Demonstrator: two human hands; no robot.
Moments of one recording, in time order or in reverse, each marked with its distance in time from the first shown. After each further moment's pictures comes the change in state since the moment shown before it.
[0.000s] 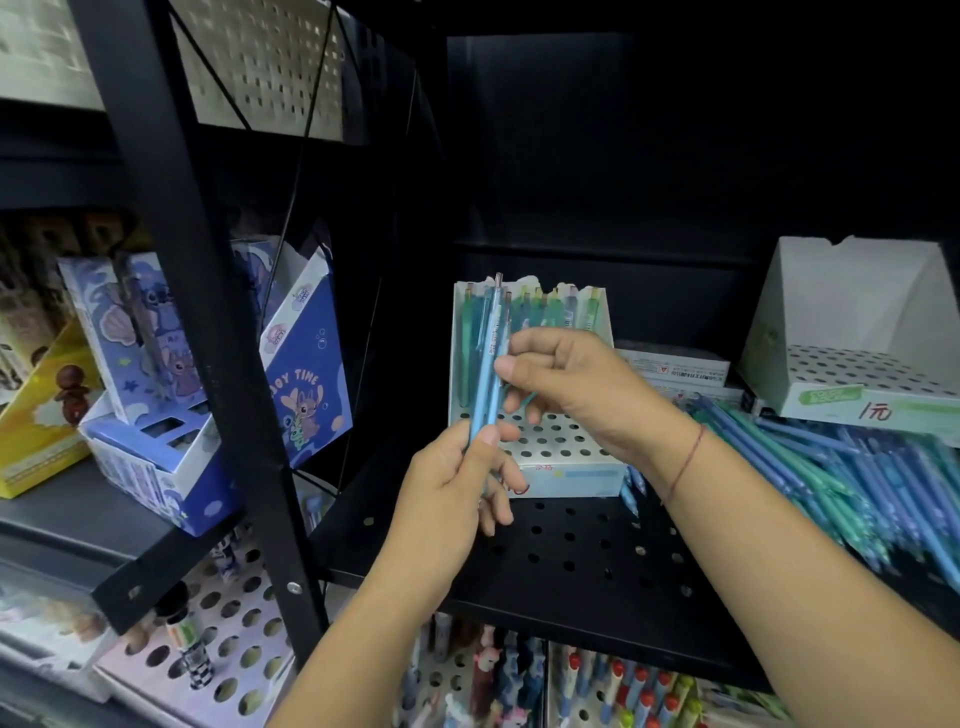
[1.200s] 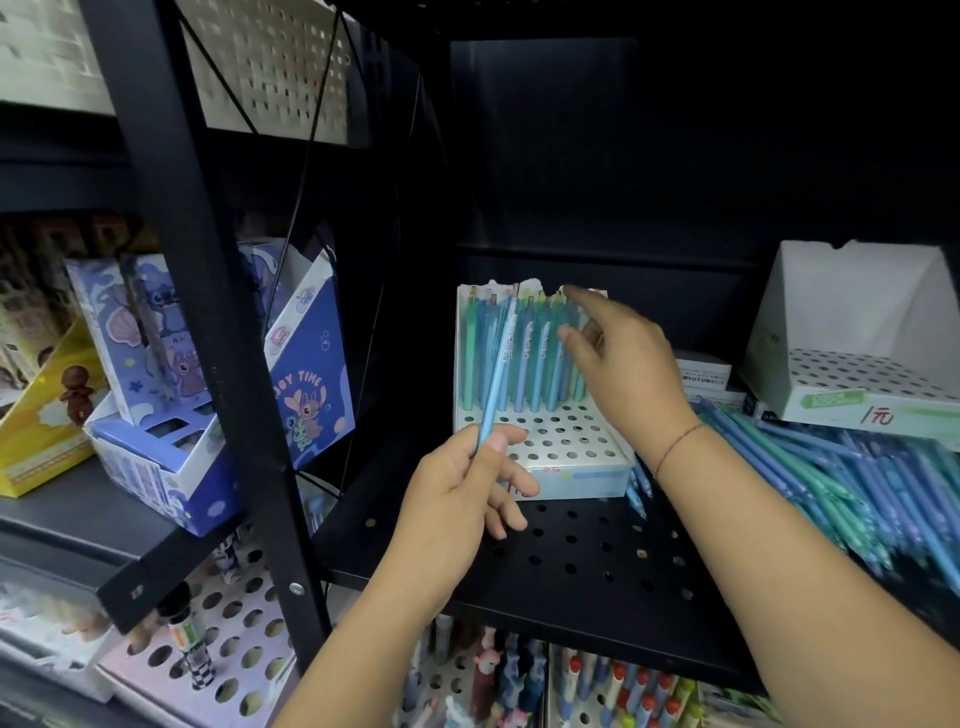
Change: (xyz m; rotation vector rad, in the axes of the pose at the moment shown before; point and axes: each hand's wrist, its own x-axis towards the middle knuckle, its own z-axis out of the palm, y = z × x) left_hand 0.001 -0.005 -0.001 0.022 -0.030 -0.016; right_hand 0.012 0.014 -0.030 -0.913 0.565 -0.247
